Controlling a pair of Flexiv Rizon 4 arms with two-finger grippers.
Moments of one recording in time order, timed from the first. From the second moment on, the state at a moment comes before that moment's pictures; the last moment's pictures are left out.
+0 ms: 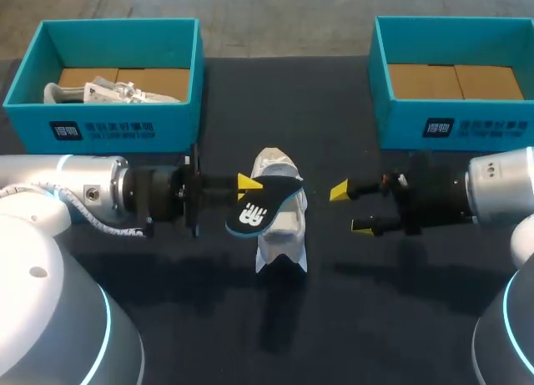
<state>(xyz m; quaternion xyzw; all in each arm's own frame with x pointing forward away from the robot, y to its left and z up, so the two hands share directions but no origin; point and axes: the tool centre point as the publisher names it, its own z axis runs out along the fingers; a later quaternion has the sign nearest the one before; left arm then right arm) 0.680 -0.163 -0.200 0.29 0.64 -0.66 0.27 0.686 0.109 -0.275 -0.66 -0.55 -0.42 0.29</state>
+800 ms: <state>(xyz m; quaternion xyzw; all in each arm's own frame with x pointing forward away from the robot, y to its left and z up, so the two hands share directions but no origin) 0.689 -0.171 -0.224 0.24 0.65 -0.68 0.25 0.677 0.132 -0.288 -0.67 -0.59 -0.40 0.19</state>
